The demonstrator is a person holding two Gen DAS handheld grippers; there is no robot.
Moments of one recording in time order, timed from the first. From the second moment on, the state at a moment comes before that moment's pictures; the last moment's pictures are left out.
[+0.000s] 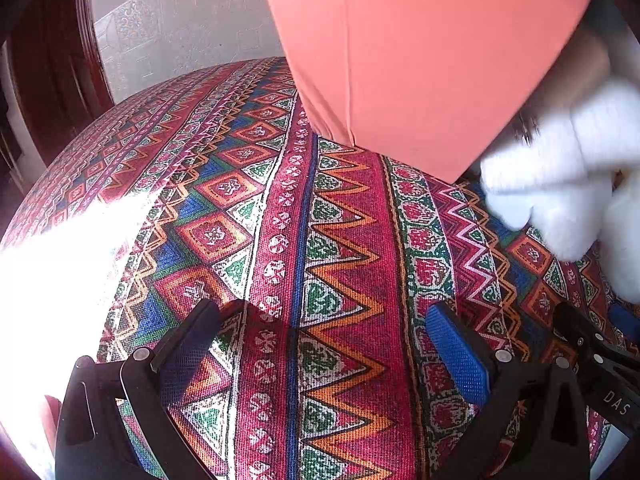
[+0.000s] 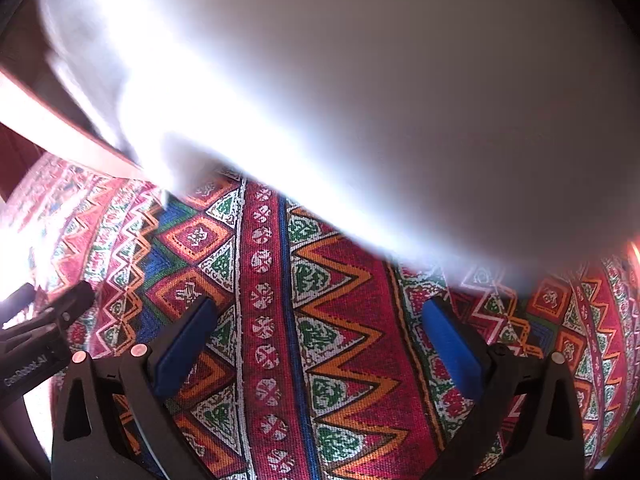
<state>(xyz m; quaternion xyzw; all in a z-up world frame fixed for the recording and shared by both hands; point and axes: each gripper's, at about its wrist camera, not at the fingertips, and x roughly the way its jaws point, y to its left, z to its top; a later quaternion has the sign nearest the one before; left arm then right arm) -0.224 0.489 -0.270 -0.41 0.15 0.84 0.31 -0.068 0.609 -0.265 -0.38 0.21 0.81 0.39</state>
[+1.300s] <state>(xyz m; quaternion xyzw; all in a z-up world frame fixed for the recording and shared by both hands) -0.223 0.491 -0.269 -0.41 0.15 0.84 0.31 -0.074 0.605 -0.235 -0.39 0.19 0.81 0.39</state>
